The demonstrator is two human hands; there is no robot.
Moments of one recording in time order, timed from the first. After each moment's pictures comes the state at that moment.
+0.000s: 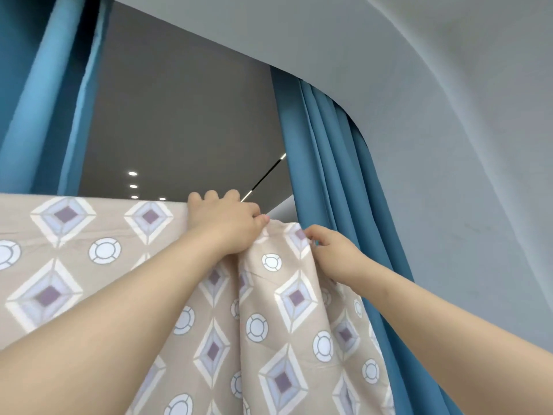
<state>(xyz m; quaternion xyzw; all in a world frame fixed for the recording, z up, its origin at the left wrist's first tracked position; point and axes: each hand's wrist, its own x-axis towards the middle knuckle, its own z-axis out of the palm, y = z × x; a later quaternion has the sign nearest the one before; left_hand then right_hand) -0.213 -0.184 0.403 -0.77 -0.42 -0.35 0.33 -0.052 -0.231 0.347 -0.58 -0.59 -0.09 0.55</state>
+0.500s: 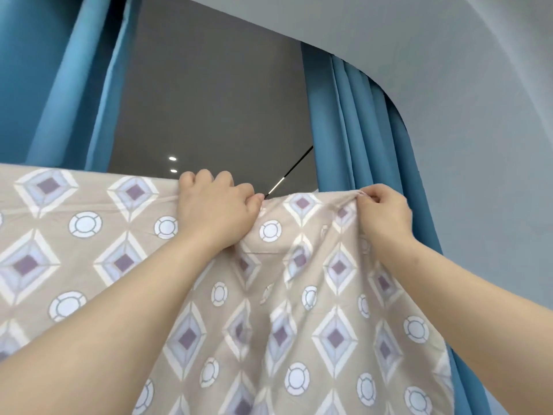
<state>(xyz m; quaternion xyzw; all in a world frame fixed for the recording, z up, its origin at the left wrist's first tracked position) -0.198 -0.173 0.387 -0.67 -0.44 -0.46 0.38 0.002 -0.231 0.372 -0.51 -0.45 -0.15 0.72</state>
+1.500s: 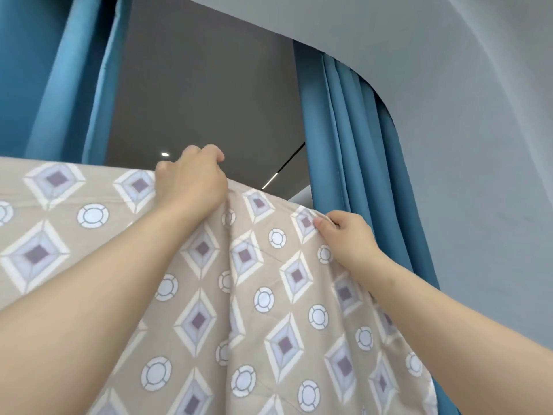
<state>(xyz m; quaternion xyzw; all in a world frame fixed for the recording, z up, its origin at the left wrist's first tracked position) -0.227 -0.184 0.408 -0.67 -0.42 -0.56 0.24 -0.022 -0.225 0.339 -0.55 -0.54 -0.13 0.63</state>
